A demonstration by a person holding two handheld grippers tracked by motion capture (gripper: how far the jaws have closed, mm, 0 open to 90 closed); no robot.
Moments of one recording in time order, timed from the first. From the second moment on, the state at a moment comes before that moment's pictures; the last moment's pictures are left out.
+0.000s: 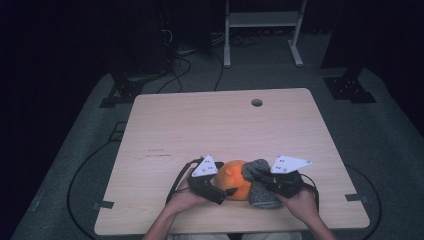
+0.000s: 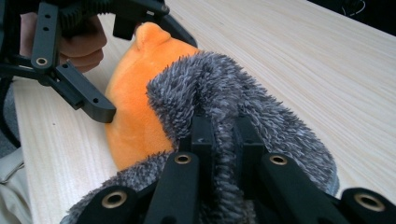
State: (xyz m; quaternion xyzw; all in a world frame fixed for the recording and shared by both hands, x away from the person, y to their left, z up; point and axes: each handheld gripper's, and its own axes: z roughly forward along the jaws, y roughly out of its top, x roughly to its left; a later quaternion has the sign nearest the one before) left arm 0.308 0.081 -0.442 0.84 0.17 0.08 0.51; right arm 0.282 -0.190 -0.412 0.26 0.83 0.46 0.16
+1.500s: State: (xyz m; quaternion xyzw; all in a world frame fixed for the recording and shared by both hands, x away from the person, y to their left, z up) left arm 0.290 0.083 -0.411 0.84 0.17 0.09 0.50; right arm 0.274 -0.183 -0.398 0.25 0.81 0.50 0.16
